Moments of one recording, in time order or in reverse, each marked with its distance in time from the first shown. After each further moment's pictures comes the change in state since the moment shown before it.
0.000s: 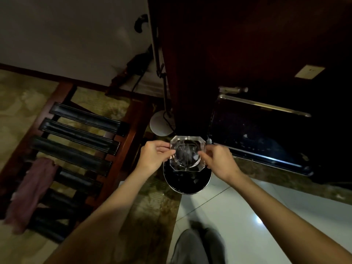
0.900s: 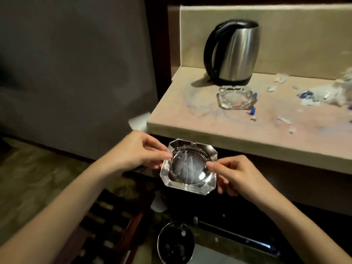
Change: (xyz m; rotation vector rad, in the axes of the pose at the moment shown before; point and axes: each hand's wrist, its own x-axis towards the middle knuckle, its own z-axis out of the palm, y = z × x) left_hand -0.259 0.477 -0.180 -0.013 -0.149 0.286; right_hand -0.202 -0.282 -0.398 0.482 0.019 -0.259
